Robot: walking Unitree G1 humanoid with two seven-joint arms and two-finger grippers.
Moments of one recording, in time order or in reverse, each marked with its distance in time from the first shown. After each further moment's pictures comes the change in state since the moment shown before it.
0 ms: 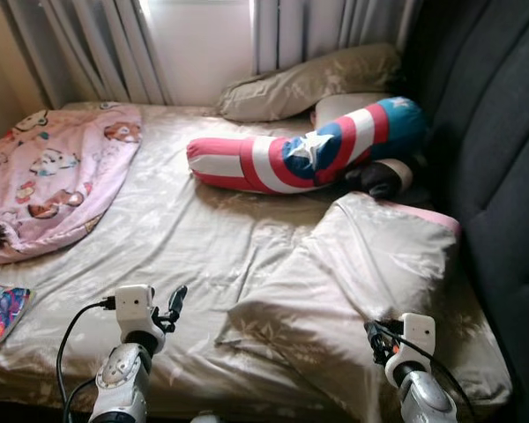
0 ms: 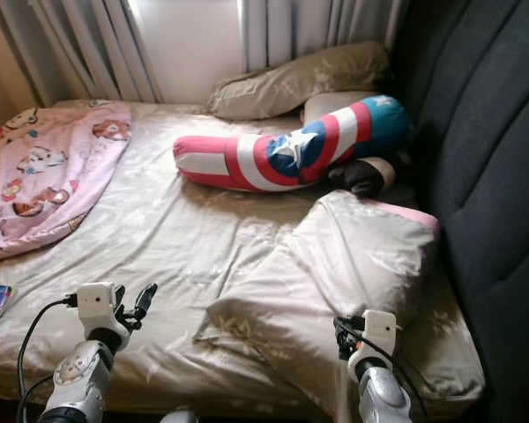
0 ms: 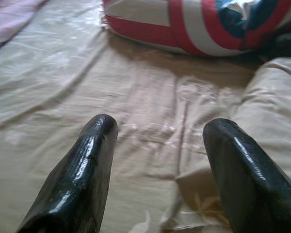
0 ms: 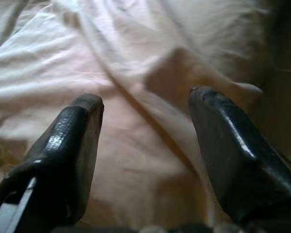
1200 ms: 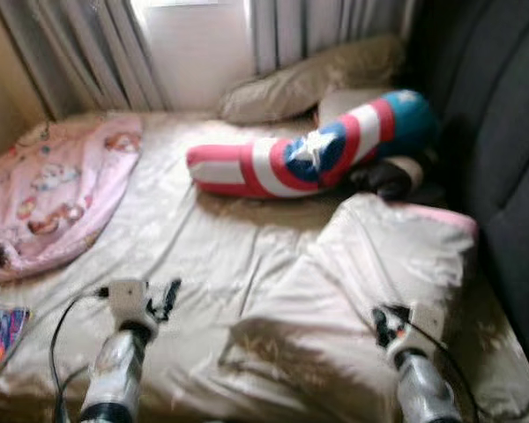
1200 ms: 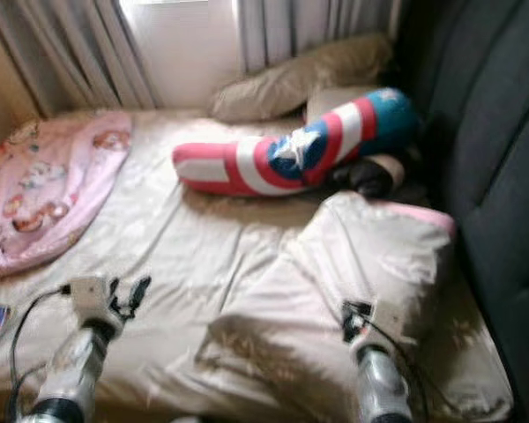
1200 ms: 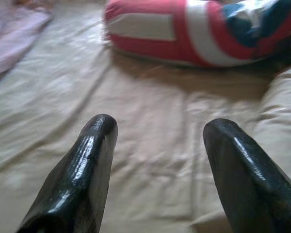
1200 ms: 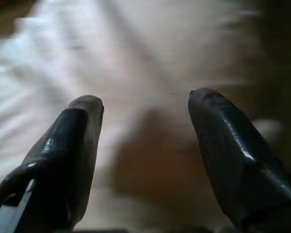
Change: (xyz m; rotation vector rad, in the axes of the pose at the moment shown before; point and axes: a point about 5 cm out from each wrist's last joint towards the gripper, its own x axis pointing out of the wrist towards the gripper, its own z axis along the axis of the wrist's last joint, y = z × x) left arm 0.010 -0.001 0.014 0.017 -0.019 -0.031; right arm 0.003 -0.016 0.012 0.148 -0.046 -0.164
